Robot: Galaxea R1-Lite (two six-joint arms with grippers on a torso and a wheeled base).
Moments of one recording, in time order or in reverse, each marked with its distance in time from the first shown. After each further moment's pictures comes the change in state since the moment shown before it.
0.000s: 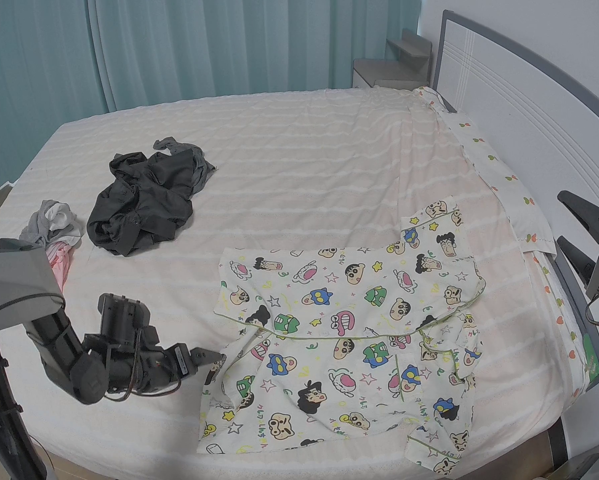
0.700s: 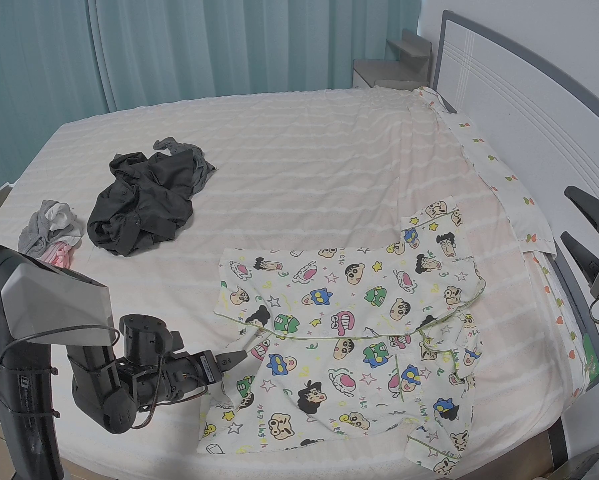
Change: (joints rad) left arm -0.090 0.248 0.012 -0.482 0.076 0.042; right arm 0.016 -0.033 -0.001 0.001 0.008 0.000
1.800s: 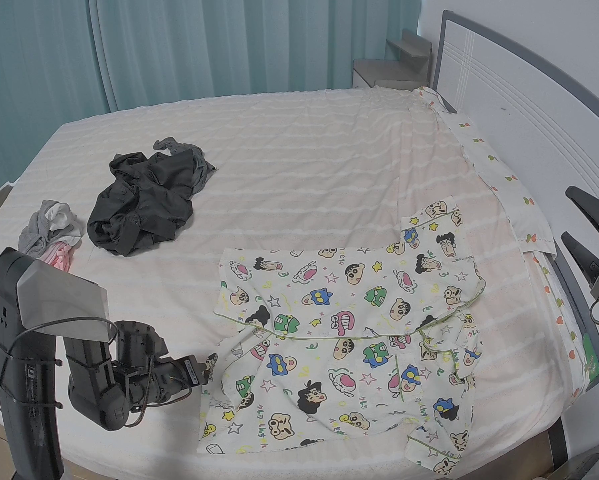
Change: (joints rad) left arm 0.113 0.051 0.026 -0.001 0.046 0.035; right arm 0.008 -0.009 0.003 0.001 0.002 0.000
